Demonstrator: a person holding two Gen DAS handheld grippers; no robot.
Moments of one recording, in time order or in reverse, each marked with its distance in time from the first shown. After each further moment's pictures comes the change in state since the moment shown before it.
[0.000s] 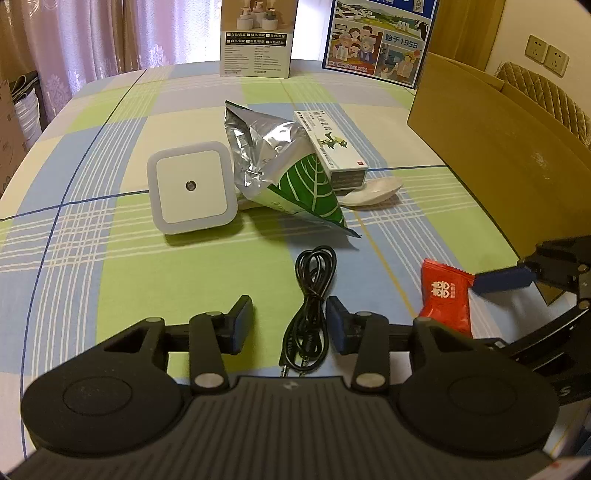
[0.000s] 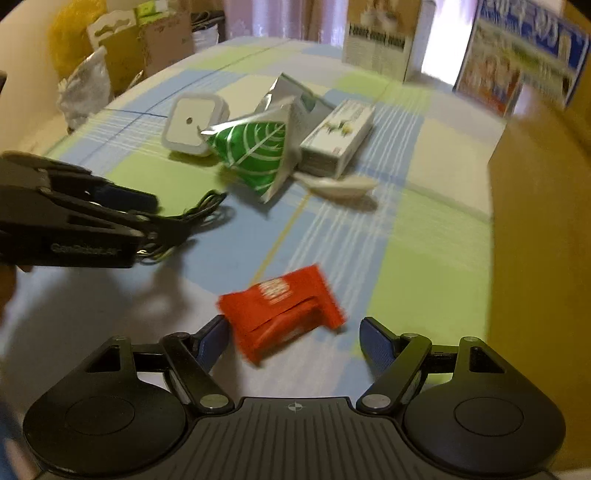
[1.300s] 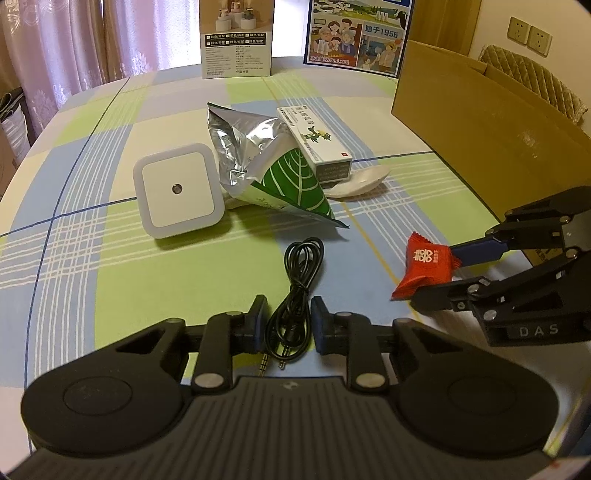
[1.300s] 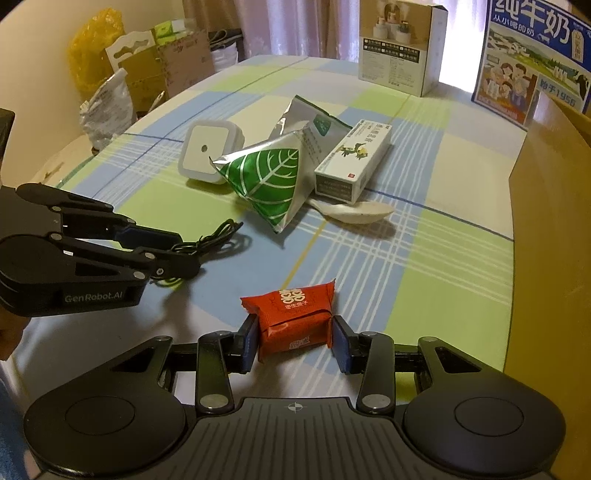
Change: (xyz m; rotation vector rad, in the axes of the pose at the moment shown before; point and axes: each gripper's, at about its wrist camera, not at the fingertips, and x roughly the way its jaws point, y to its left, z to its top) left arm 0.000 -0.003 -0.002 0.069 0.007 -0.017; right arm 0.001 -0.010 0.010 0.033 -0.038 0.150
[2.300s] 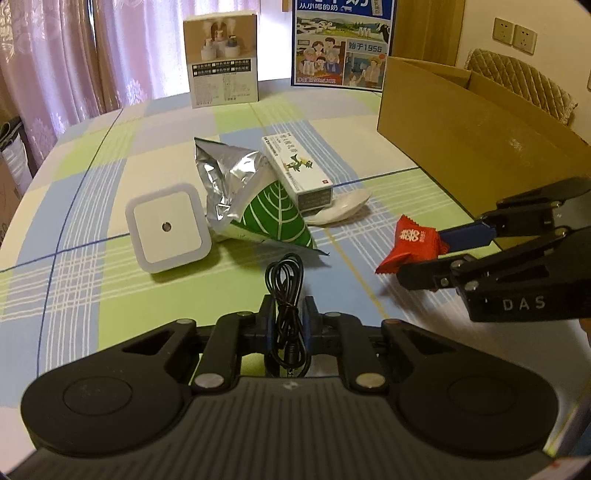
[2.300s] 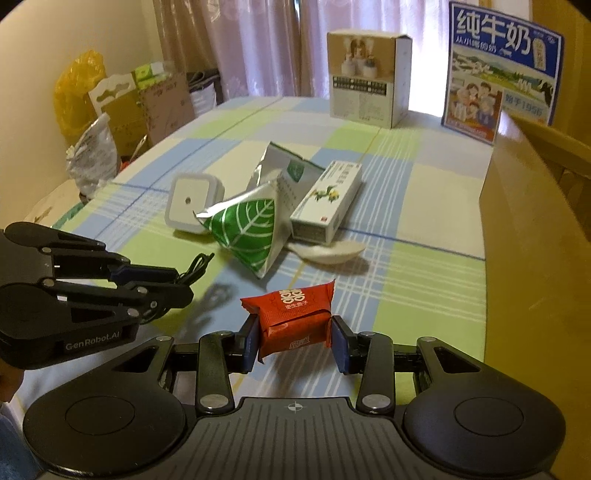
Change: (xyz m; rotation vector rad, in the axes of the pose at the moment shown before) left arm -0.014 -0.018 0.011 0.066 -0.063 0.021; right arm -0.025 -0.005 0.006 0.069 -0.142 -0.037
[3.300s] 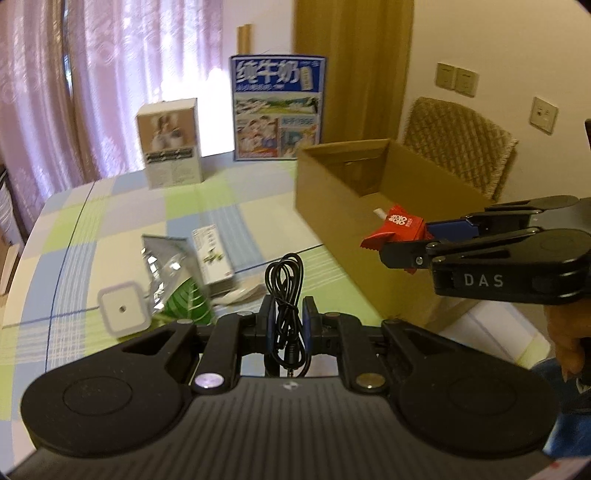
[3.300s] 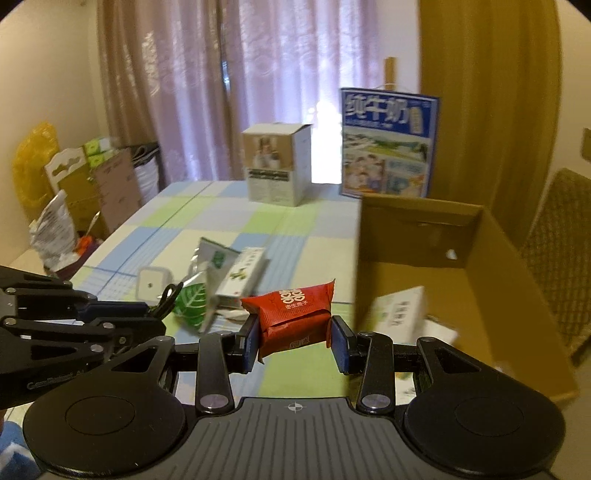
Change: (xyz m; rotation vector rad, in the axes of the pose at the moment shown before) left arm -0.107 -0.094 0.051 0.039 -0.138 -0.082; right arm -0.161 -0.037 0.007 0.123 -0.178 -0.193
